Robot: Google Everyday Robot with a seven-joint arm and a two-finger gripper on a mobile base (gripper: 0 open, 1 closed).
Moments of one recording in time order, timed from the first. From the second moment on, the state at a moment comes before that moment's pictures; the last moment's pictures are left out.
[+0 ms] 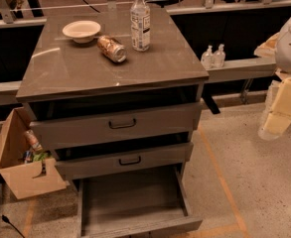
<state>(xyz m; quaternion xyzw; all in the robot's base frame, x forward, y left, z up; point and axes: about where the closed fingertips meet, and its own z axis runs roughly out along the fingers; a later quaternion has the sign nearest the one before) 0.438 -0.217 0.976 -0.60 0.78 -0.03 0.16</state>
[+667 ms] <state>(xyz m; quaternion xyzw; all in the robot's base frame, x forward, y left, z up) 0.448 -0.218 0.977 -0.59 0.79 -0.03 0.18</state>
